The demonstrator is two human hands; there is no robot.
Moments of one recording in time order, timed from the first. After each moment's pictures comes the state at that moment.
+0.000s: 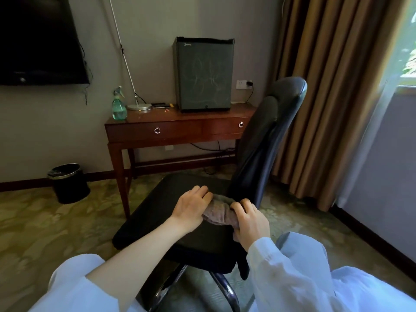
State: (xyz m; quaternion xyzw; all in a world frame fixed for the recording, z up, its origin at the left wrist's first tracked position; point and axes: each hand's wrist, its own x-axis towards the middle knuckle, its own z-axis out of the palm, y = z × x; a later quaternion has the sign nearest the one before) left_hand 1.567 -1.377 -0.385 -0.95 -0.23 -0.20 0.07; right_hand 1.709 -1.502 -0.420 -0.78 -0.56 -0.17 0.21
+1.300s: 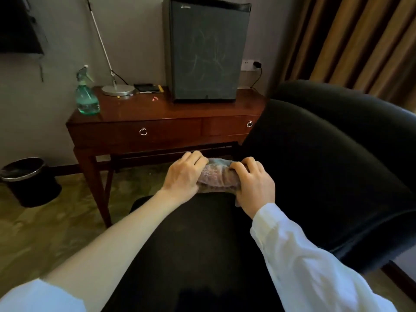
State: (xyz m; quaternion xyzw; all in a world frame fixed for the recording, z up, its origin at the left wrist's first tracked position) left_hand 1.659 -1.121 -0.288 -0.93 -0.21 -0.30 0.02; right_hand 1.798 -1.256 -0.280 -0.78 -0.55 -0.24 0.19
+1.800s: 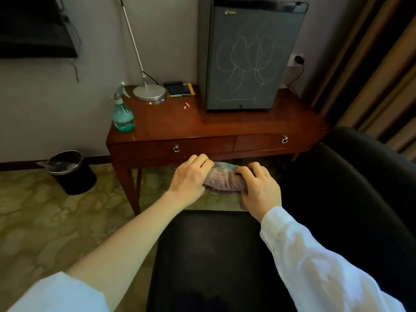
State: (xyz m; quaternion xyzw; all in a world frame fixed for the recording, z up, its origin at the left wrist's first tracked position) left_hand 1.627 -0.984 -0.173 -0.93 -0.28 -0.22 -0.04; right_hand 1.786 -1.105 -0.170 -0.76 -0.60 -0.15 0.20
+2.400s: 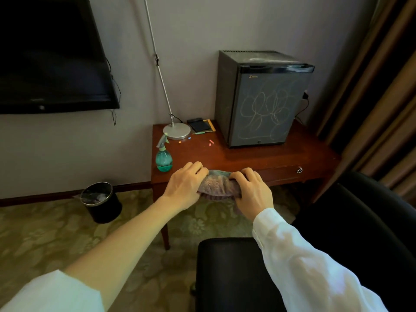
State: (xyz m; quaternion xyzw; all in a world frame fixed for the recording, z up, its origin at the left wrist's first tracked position) left_hand 1.471 -0.893 -0.007 -0.95 -0.26 -0.19 0.00; right_hand 1.637 -1.013 -0.014 -0.76 -0.60 -0.11 0.21
